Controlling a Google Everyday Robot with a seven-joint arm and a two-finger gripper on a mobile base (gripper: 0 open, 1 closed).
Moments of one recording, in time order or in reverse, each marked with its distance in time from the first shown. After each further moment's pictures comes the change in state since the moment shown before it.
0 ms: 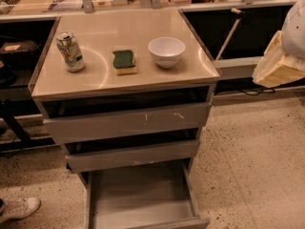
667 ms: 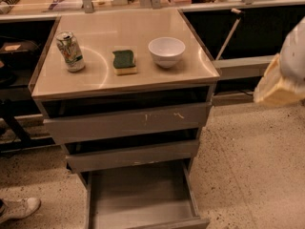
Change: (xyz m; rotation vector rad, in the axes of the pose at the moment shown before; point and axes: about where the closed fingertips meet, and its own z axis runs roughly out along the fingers) arm 0.020 0.017 0.027 -0.026 0.018 0.035
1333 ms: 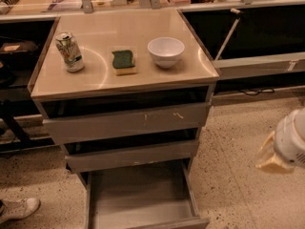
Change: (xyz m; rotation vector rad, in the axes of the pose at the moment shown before) arm 0.078 0.077 0.120 -0.118 0.035 0.128
